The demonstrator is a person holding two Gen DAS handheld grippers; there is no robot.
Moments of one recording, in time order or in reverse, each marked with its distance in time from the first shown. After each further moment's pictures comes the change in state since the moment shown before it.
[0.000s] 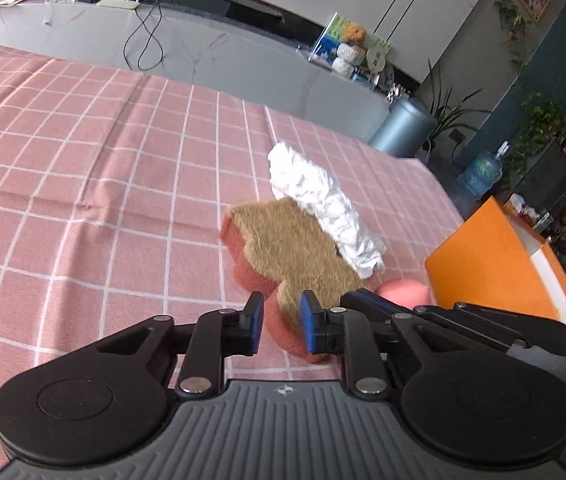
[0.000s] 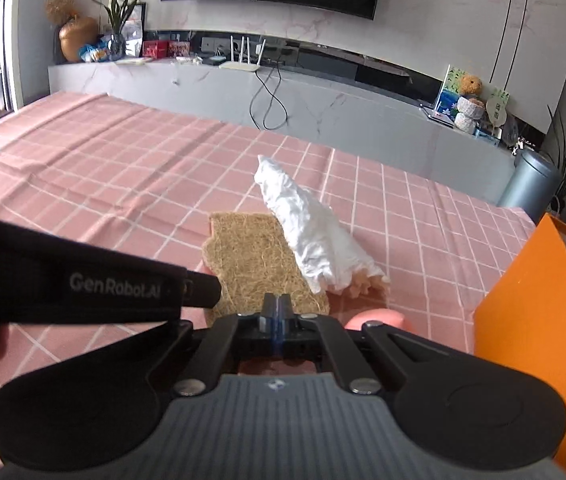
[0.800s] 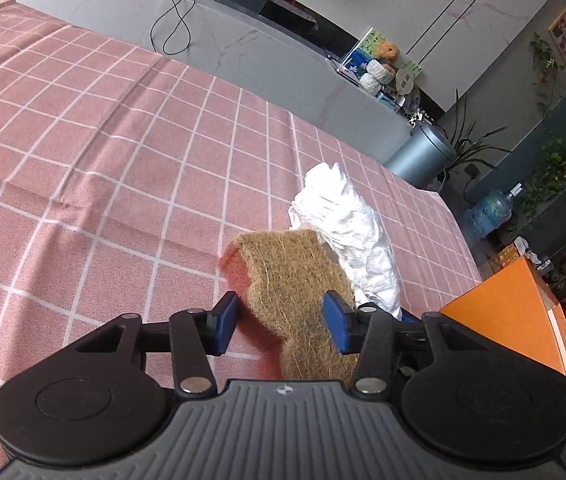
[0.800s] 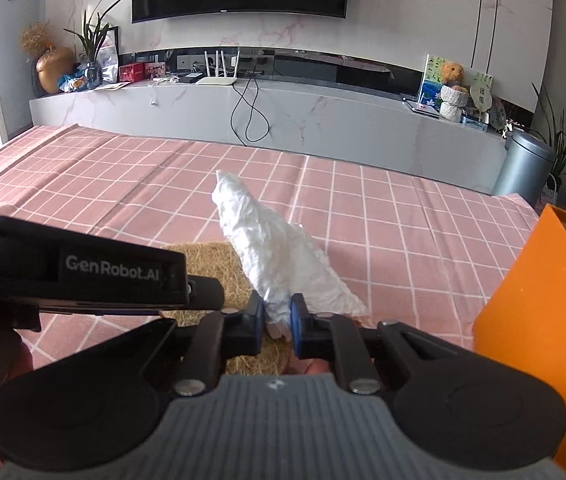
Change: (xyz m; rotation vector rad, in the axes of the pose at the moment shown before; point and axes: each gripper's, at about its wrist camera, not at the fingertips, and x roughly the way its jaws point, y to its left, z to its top) left arm 0.040 0.010 0.018 -0.147 -0.015 0.006; right arm 0.032 -0.029 0.011 0.095 -0.021 -0.015
